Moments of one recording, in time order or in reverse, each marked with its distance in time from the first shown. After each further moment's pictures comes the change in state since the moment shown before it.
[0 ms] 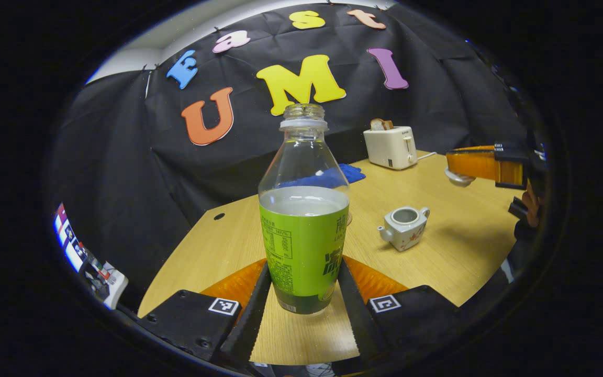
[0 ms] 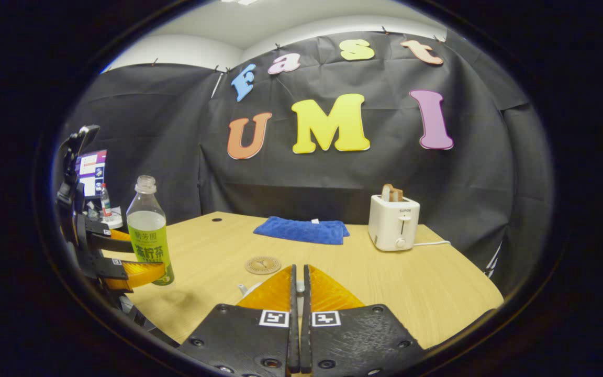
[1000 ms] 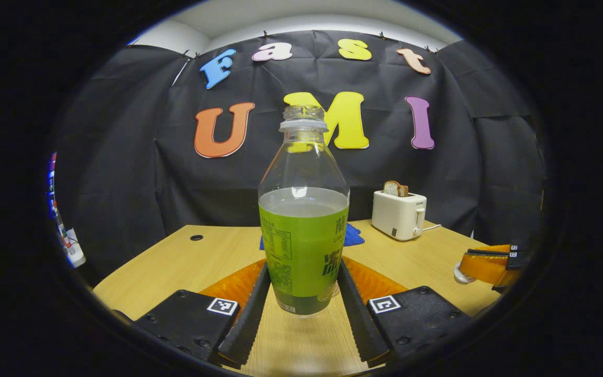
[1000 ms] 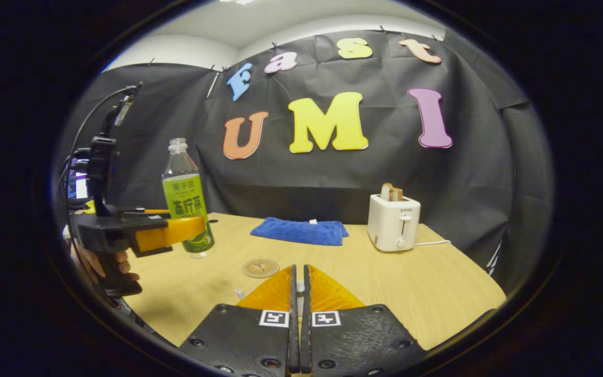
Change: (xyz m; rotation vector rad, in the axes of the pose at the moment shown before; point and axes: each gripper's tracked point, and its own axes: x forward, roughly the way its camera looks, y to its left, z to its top) left arm 0.097 0.000 0.080 -0.213 -0.200 -0.036; right arm 0.017 -0.003 -0.001 0.016 0.009 -0.022
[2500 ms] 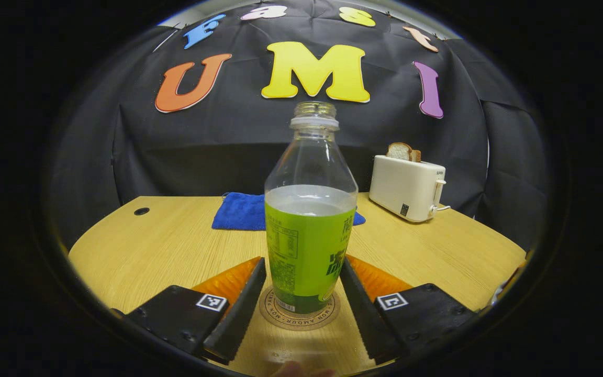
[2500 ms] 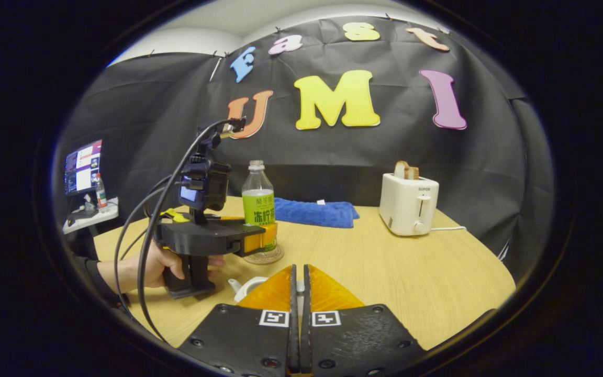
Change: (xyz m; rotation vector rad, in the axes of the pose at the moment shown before) left arm 0.130 -0.028 -0.077 -0.039 0.156 -0.094; right arm 0.038 0.010 -0.035 -0.008 0.091 0.031
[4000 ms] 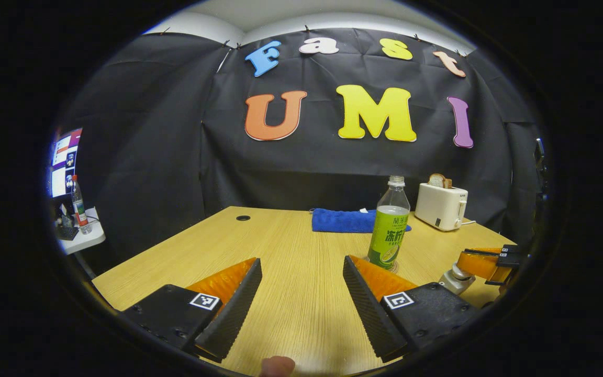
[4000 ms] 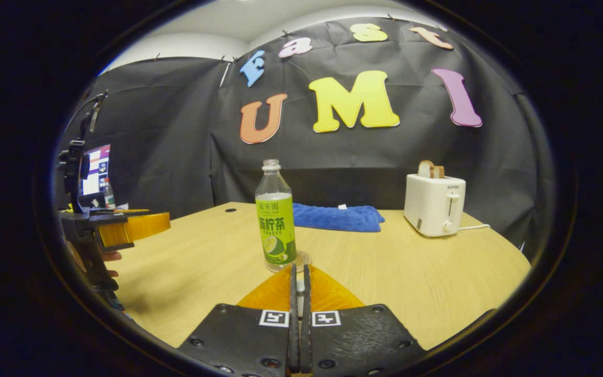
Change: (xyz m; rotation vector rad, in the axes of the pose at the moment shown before) left arm -0.194 0.113 0.005 -0.043 -0.128 0.287; right arm 0.032 0.047 -0.006 0.022 -0.049 0.077
